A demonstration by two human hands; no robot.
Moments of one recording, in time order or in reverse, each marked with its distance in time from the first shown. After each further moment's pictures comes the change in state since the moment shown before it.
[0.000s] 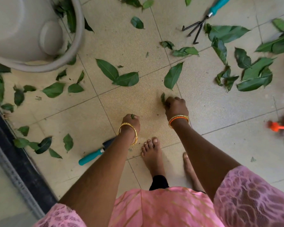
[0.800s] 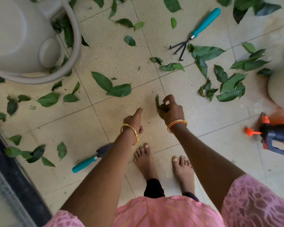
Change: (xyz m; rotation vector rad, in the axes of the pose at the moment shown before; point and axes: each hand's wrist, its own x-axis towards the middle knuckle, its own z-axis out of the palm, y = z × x) left_hand -0.040 0.051 0.005 -0.286 -0.142 -0.124; right_hand -0.018 -0.012 -0.063 0.316 0.017 -0.006
